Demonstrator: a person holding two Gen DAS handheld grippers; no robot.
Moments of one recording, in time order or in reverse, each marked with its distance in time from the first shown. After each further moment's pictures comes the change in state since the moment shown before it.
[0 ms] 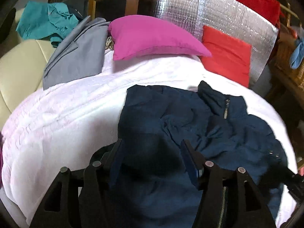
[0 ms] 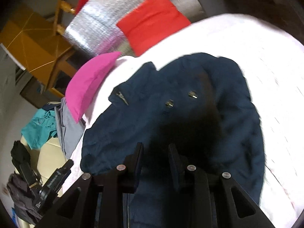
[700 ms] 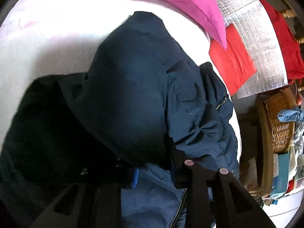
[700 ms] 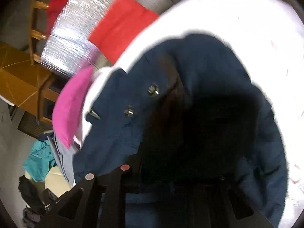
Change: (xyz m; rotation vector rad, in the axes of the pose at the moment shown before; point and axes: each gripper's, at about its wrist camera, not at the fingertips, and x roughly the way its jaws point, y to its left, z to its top) left arm 0.068 0.029 -0.027 -0.480 0.366 -0.360; right arm 0.048 -0.056 -0.001 0.297 0.010 0.012
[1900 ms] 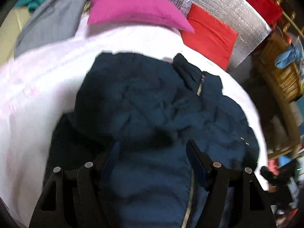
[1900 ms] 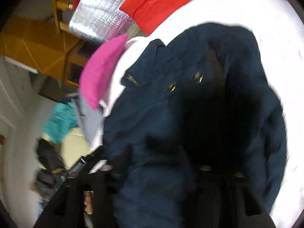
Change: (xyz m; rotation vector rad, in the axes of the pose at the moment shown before) left arm -0.041 -0.048 -0.032 0.370 -0.056 0.131; right arm -0.037 0.009 -0.016 -0.087 0.242 0.244
